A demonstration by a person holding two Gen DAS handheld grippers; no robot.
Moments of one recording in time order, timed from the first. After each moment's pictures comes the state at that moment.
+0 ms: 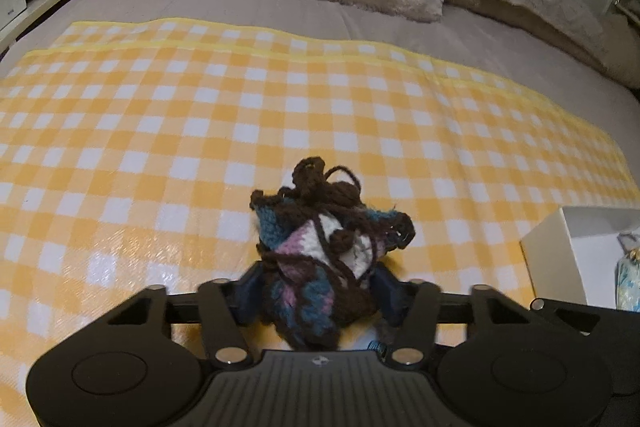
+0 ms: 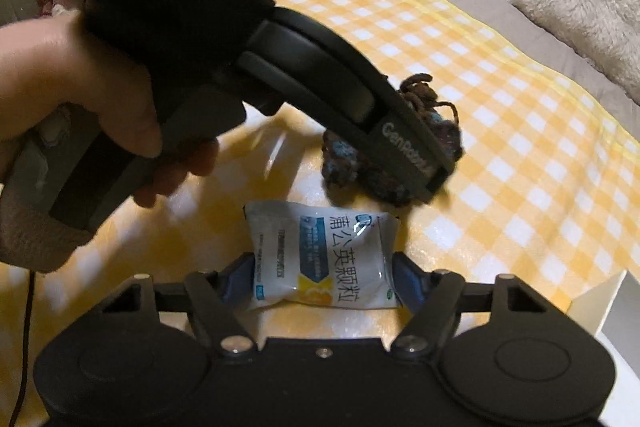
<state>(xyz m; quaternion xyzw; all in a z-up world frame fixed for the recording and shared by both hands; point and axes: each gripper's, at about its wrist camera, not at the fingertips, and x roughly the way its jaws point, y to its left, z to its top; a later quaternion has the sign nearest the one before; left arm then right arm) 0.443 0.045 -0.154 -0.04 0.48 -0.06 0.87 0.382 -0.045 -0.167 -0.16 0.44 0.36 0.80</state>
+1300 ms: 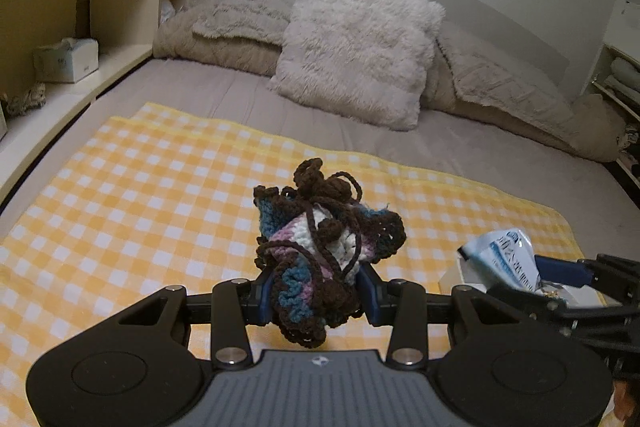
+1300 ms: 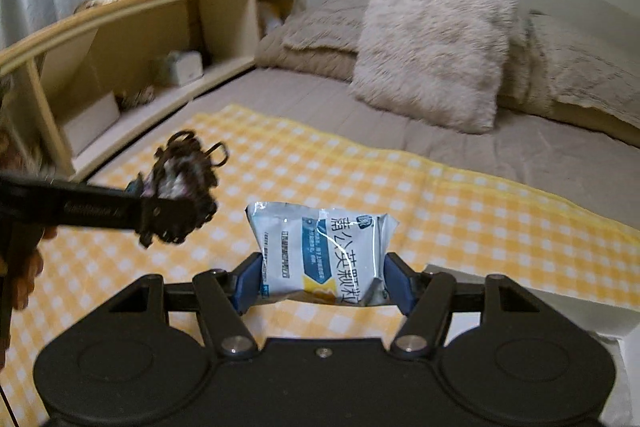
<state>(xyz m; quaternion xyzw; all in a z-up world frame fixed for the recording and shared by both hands) 0.317 0.068 -0.032 -0.08 0.35 -0.04 0.93 0.328 -0.130 -0.047 -0.03 0.33 0.20 0.92</state>
